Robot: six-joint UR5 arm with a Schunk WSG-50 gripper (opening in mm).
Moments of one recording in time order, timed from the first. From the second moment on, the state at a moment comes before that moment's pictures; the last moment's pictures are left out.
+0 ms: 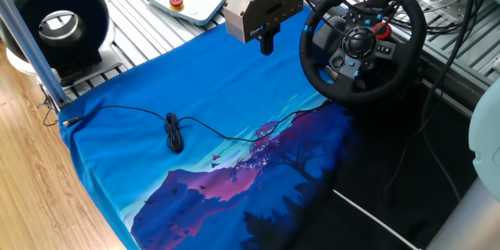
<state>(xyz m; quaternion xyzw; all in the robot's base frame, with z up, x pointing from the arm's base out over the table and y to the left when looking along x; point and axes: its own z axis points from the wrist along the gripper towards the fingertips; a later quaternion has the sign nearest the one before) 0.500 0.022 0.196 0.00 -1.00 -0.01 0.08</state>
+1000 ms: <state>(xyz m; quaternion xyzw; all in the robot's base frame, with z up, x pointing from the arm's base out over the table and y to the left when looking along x) 0.500 0.021 0.196 0.00 -1.00 -0.01 0.08</state>
